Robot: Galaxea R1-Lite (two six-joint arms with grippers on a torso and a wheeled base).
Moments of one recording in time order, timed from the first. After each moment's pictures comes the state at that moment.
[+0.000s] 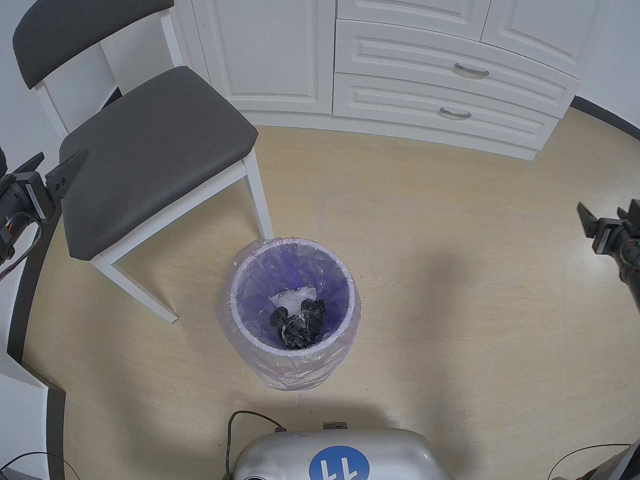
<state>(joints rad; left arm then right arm) 0.09 1.24 -0.63 -0.80 -0.21 -0.02 -0.12 1.46 -0.44 -1.12 -0.13 -0.08</state>
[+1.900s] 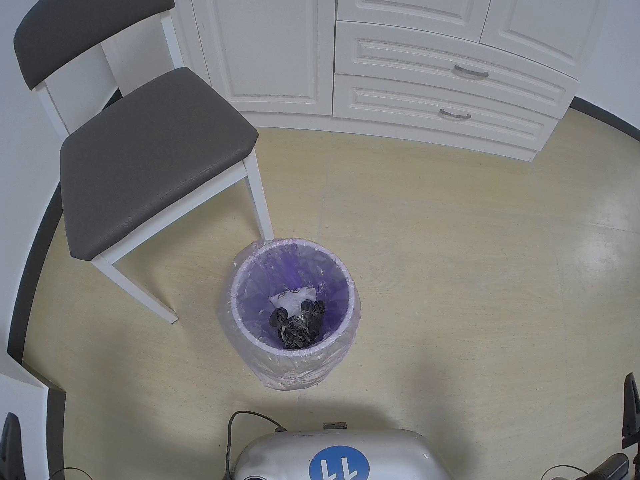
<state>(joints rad) -0.01 0.02 -0.38 0.13 -0.20 -0.04 0.00 0.01 -0.02 -0.30 0.07 -0.06</state>
